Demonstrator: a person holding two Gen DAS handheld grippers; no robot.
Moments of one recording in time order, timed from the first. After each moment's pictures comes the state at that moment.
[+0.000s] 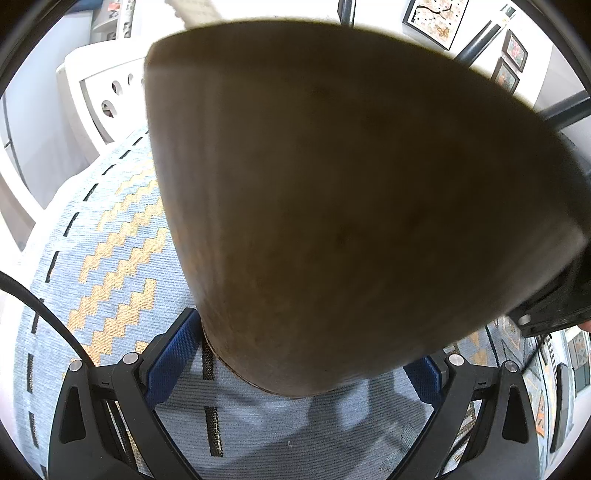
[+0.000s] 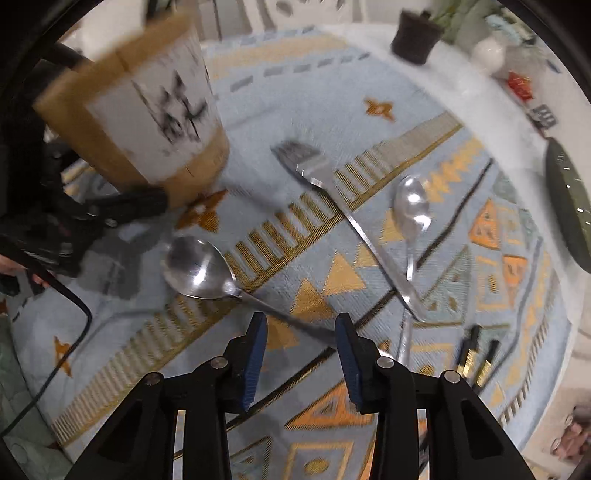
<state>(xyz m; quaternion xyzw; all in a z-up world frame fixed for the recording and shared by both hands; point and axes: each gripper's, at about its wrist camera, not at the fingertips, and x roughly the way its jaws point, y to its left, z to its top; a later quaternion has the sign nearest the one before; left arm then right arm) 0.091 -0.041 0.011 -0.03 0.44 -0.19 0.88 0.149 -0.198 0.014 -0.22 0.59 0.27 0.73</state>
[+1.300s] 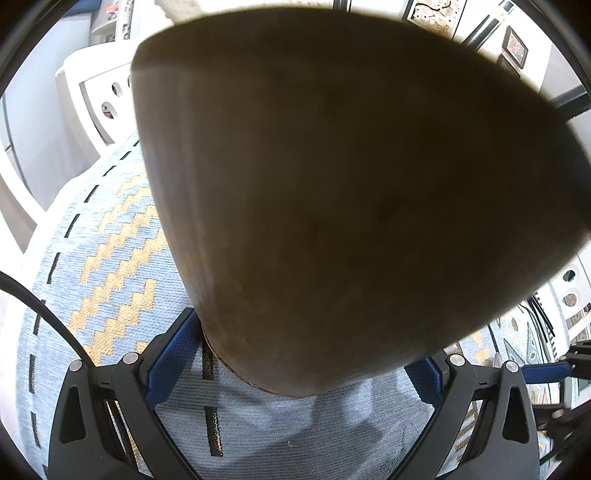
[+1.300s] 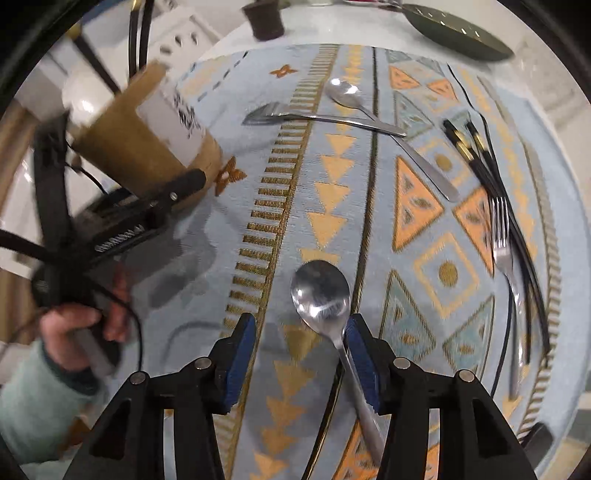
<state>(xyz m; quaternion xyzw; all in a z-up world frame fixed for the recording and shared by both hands) 0.091 -0.041 0.013 -0.02 0.44 -0.19 0.88 0.016 -0.210 0.038 0.05 0.62 0.07 0.78</state>
